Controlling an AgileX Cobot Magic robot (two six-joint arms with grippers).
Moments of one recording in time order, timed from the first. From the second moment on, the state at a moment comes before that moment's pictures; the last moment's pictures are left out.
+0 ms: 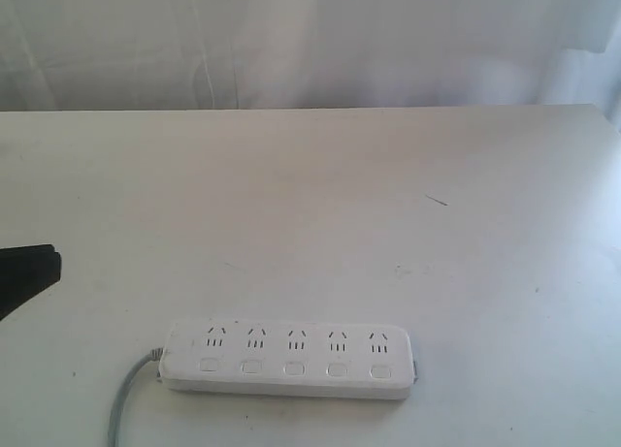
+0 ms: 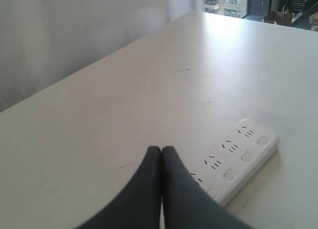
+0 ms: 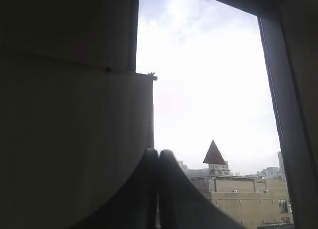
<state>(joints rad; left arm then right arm) -0.62 0.48 -0.34 -0.03 0.18 0.18 0.12 0.20 -0.47 0.77 -0.58 -1.02</state>
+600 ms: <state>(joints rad) -0.62 0.48 -0.34 -0.03 0.18 0.18 0.08 0.11 -0.34 0.32 -0.29 -1.02</state>
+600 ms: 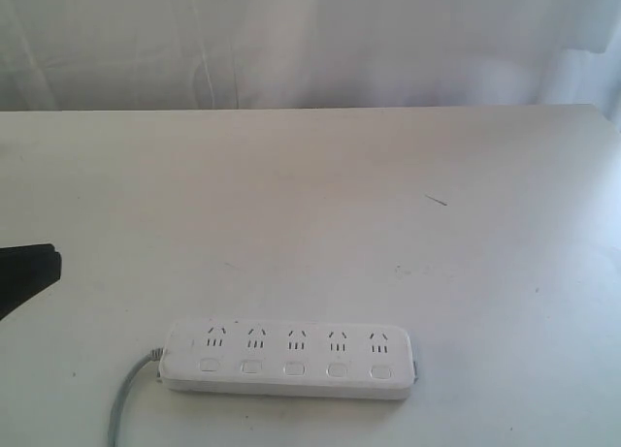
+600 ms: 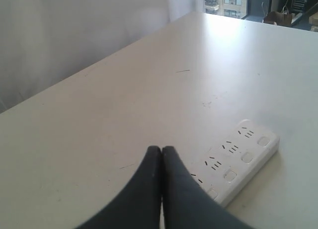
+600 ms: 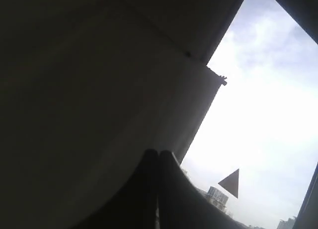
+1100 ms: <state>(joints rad) -0.62 0.48 -0.34 -0.03 0.20 0.18 0.05 0.01 -0.05 0.18 -0.19 -0.96</state>
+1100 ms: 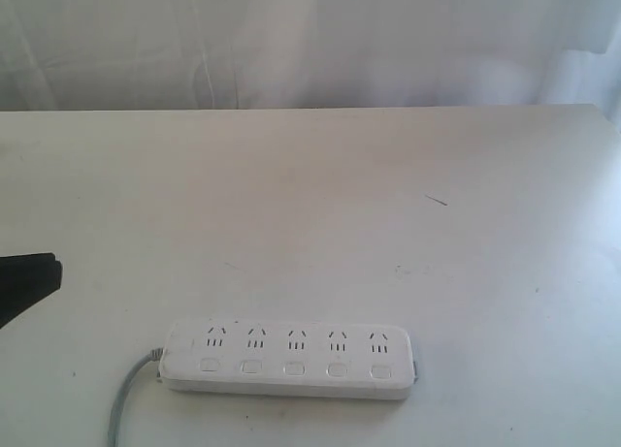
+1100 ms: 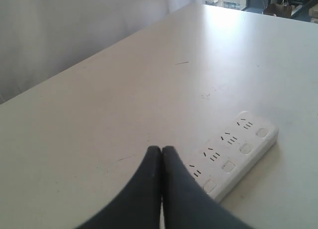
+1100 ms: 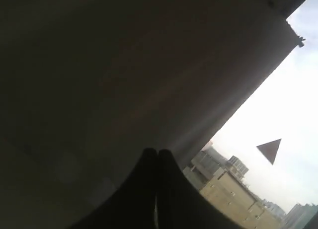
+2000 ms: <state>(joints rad) -0.62 0.49 -0.34 -0.03 0.25 0.18 0.05 0.01 -0.01 0.45 0.30 -0.94</state>
